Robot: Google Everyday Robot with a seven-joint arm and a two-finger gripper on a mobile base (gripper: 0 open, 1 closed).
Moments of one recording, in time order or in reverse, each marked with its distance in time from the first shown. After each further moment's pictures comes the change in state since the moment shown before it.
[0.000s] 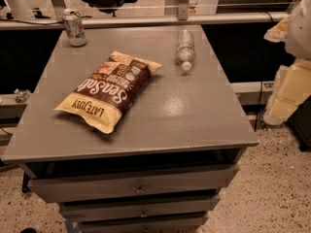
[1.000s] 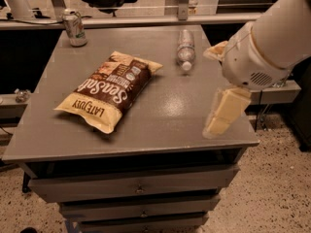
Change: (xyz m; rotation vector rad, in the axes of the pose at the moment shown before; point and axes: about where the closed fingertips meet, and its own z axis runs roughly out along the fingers) arm -0.086 0.030 0.059 -0.043 -0.257 -0.122
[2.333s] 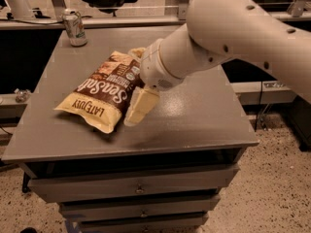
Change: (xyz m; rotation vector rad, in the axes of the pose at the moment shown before) arm -0.139 -0.029 0.125 0.003 -0.332 -0.157
